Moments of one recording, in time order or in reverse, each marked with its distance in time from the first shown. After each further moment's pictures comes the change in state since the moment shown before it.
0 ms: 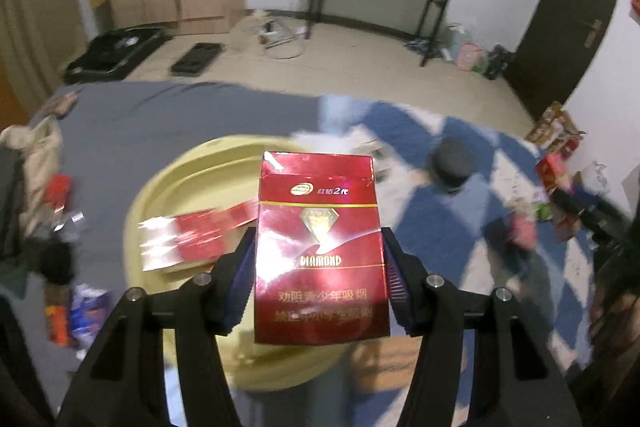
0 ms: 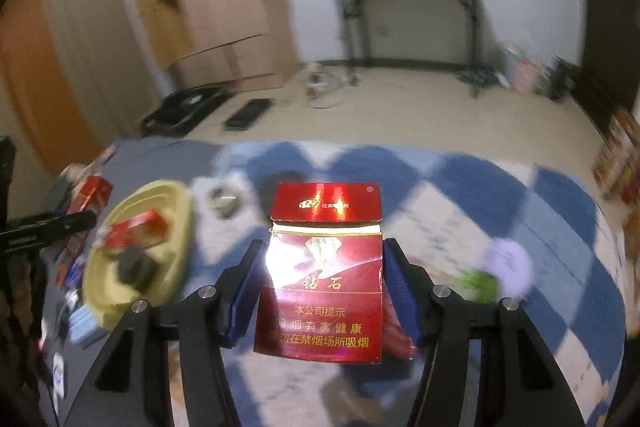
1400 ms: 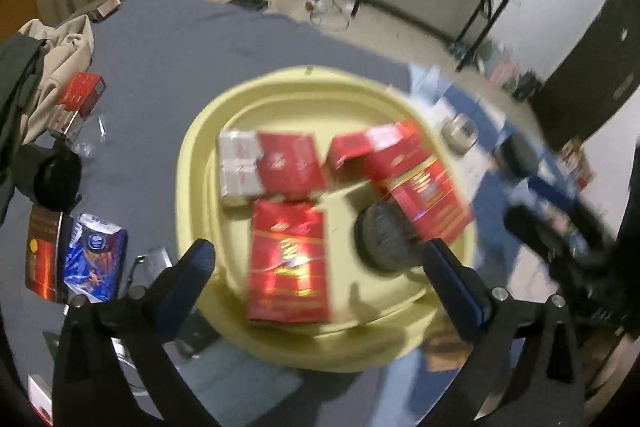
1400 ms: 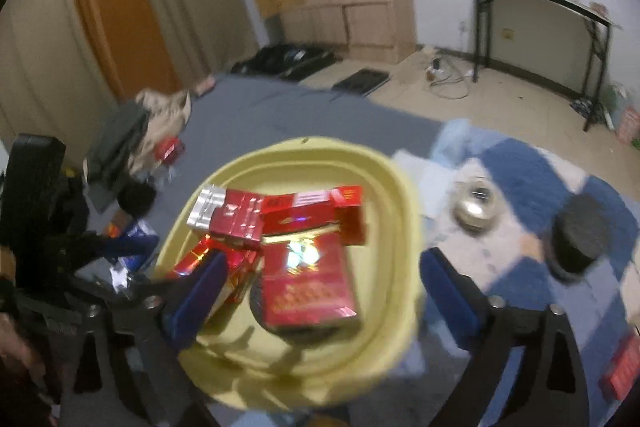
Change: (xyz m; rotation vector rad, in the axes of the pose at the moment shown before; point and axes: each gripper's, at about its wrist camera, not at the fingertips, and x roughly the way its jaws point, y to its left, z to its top) left arm 0.040 0.074 -0.039 -0.212 0.052 -0.041; right arm 0.112 0.199 -0.004 -0.180 0.067 0.210
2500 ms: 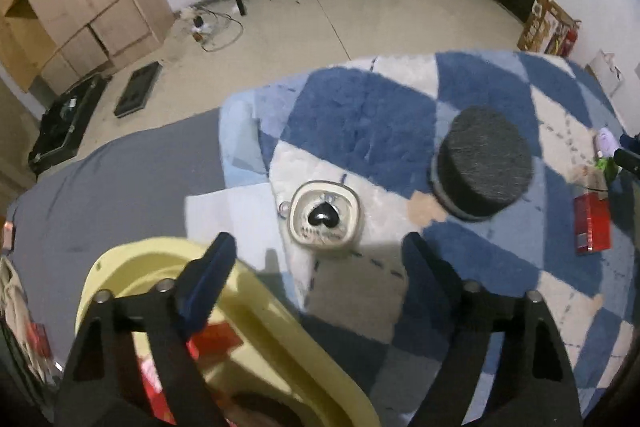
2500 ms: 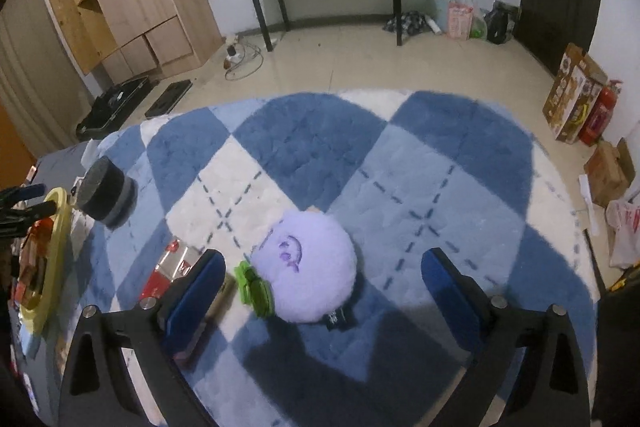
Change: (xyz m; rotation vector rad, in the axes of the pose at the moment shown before) left arm 0.151 -0.202 0.083 0.586 0.114 0.074; right arm -0.166 -0.336 -0.105 0.403 0.080 -0.400
